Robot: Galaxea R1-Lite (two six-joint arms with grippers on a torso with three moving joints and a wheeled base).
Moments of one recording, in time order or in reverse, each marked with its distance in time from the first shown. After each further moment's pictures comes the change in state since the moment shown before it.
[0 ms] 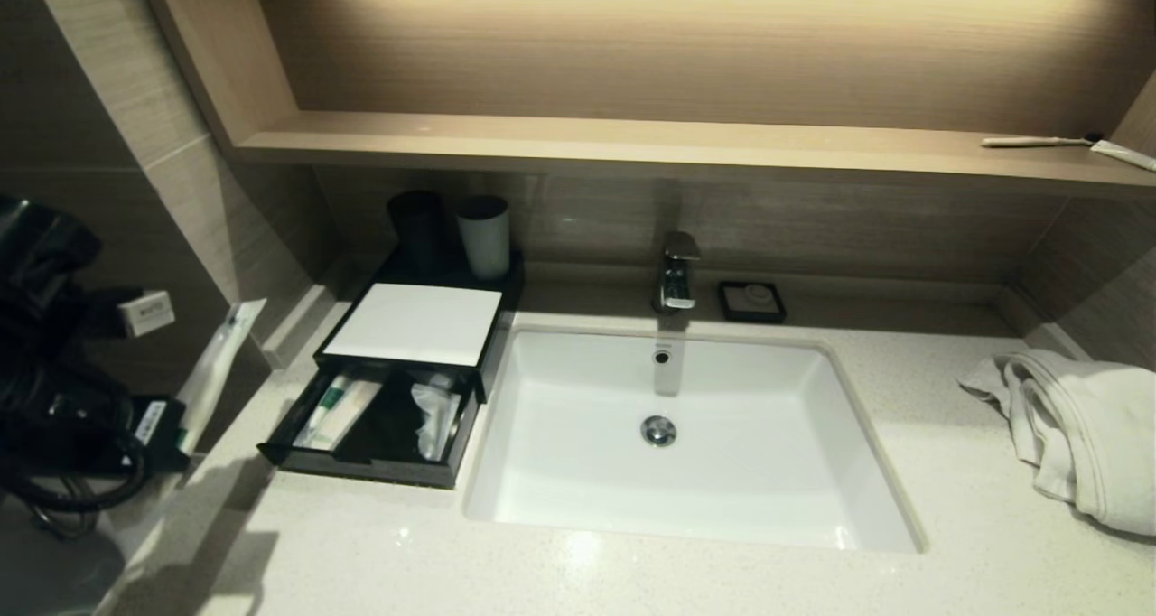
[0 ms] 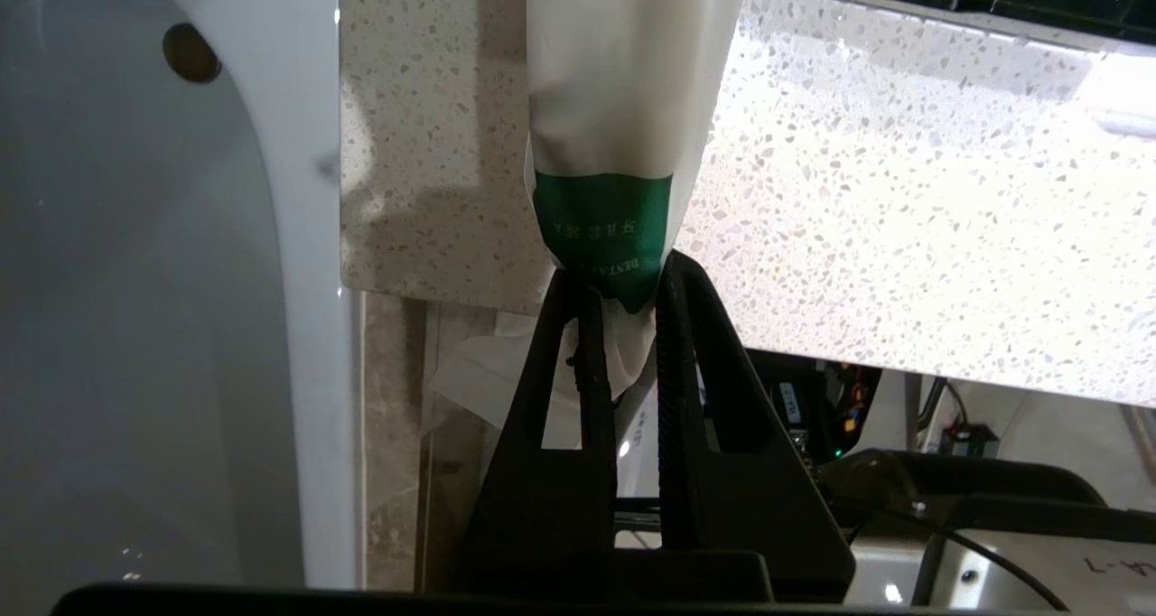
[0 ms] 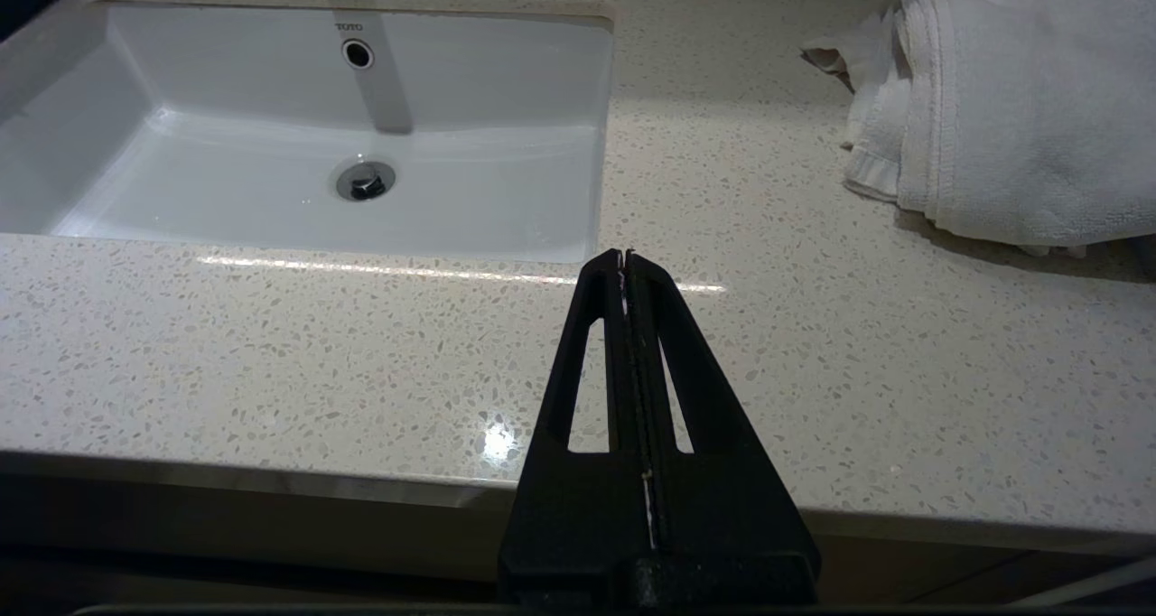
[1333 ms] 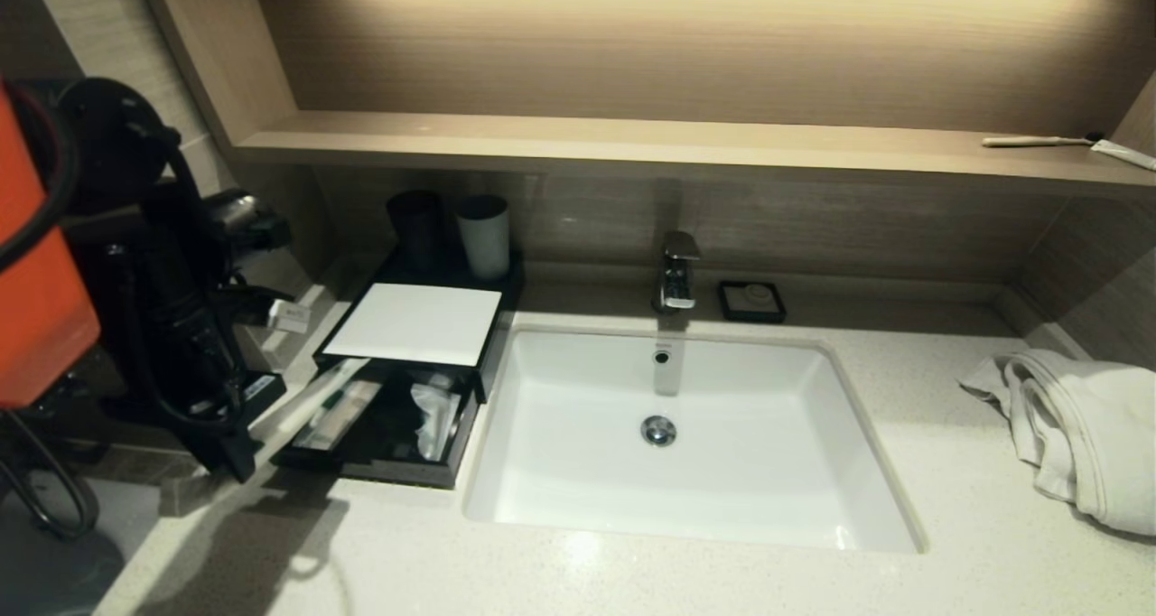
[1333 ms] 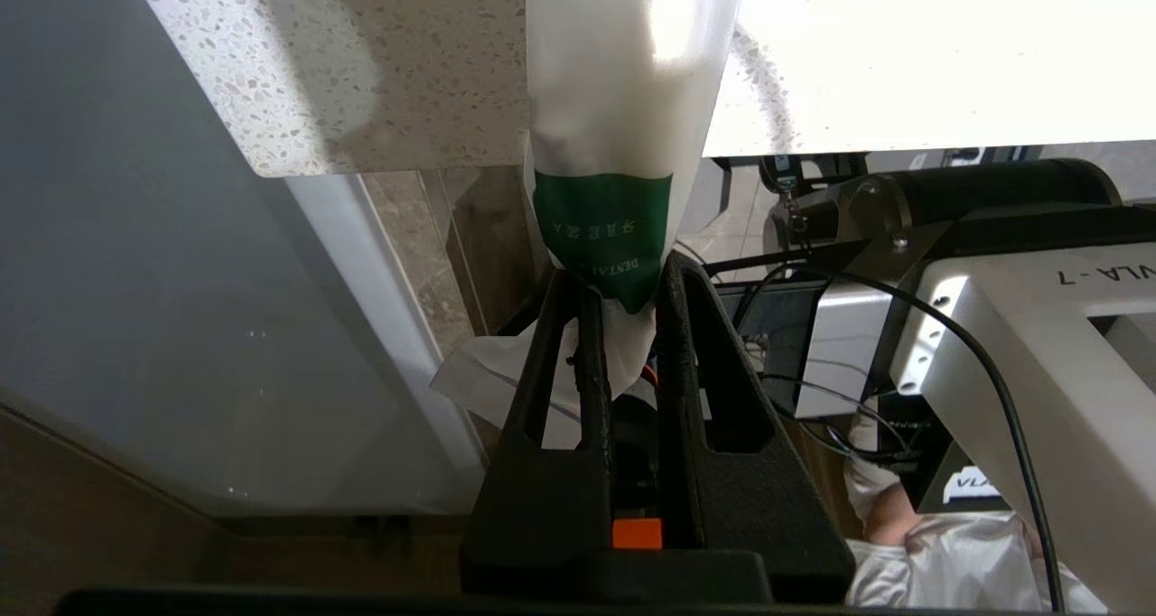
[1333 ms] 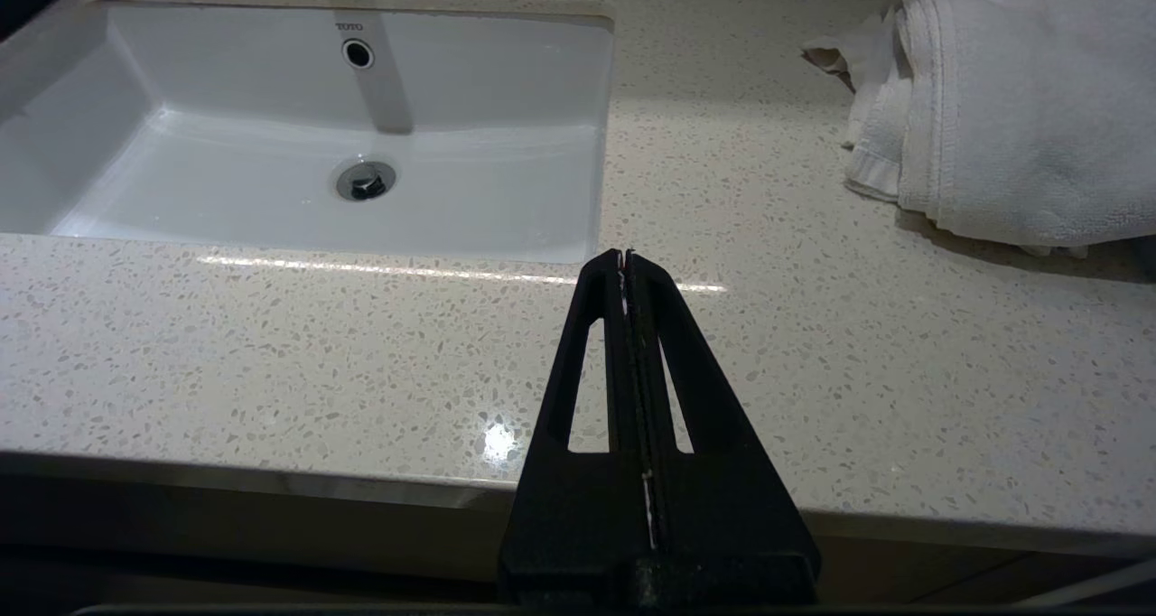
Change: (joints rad) left arm -0.188 0.433 -0.635 0.692 0.000 0.015; right arm 0.000 0.000 0.000 0.000 0.000 0.000
